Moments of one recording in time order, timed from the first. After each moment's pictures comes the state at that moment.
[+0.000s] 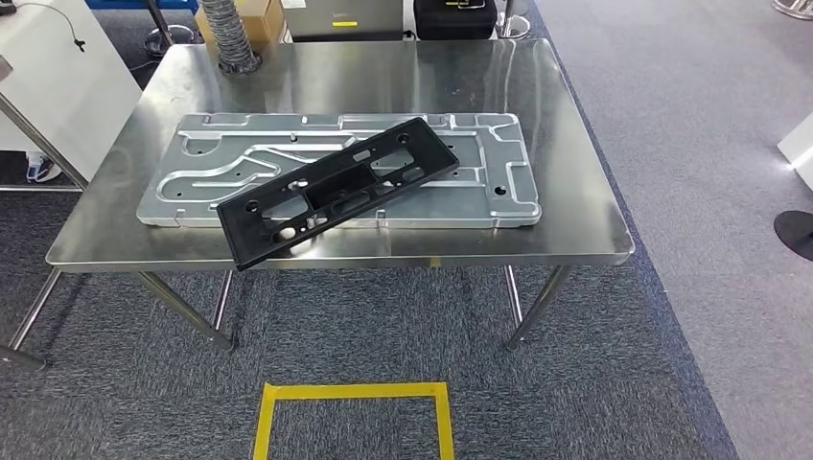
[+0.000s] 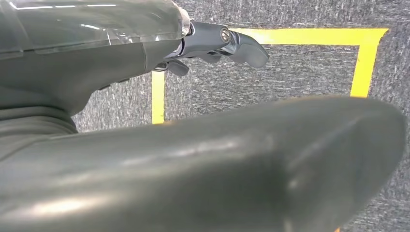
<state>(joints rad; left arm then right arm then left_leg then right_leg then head) -0.08 -0.09 1.32 -0.22 -1.04 -0.05 -0.52 0.10 0.08 -0.79 -0.72 0.58 -0.55 -0.64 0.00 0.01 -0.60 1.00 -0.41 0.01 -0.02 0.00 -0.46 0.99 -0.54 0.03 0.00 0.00</state>
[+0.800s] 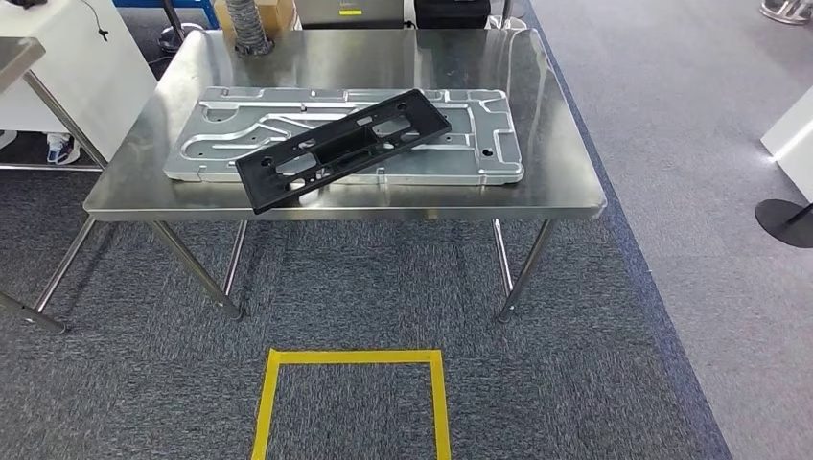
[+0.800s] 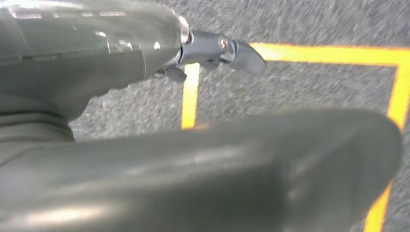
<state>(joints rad) -0.08 -0.08 1.33 -0.22 -1.07 -0.06 -0.52 0.01 0.04 -0.76 -0.23 0.78 -0.40 -0.34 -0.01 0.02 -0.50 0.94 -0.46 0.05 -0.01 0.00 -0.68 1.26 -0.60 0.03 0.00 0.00</state>
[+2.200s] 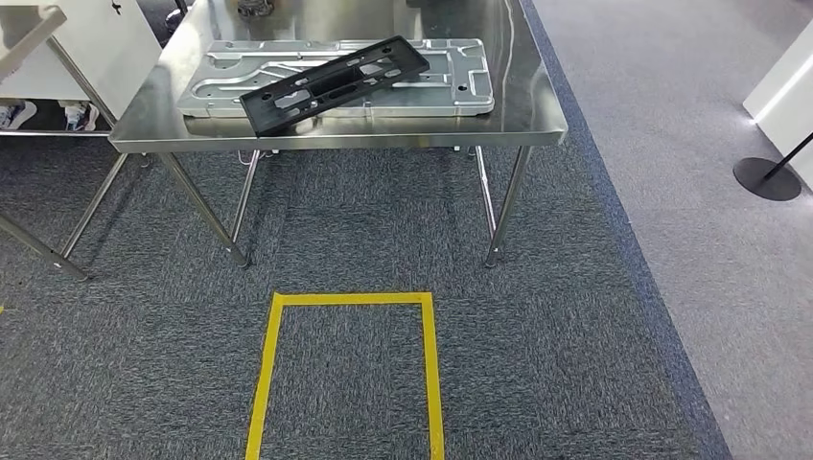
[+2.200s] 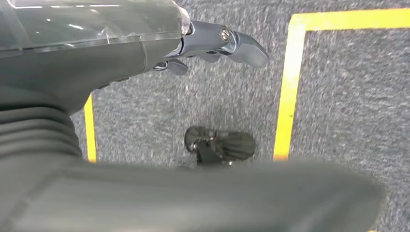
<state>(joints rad) -0.09 -0.09 1.32 -0.22 -1.06 -0.02 -0.39 -0.02 0.04 -0.76 -0.20 0.79 -0.27 -0.14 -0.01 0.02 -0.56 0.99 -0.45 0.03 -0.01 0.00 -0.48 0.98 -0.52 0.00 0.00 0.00</state>
